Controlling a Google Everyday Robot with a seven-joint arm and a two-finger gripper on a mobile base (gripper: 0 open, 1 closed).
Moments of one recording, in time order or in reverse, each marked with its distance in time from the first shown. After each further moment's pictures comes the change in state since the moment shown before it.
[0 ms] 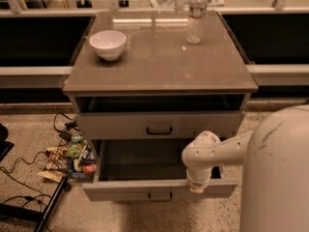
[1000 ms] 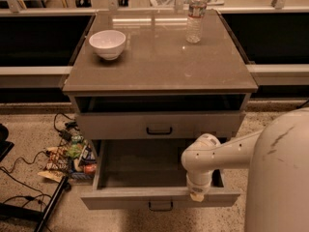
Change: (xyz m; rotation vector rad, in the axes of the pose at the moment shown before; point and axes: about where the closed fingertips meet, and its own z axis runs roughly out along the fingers) arm 0.003 0.024 -0.005 -0.047 0.017 0.023
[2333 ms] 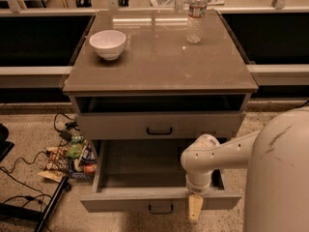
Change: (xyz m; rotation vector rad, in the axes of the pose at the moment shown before) arm 0.000 0.000 0.000 -0.001 0.001 0.000
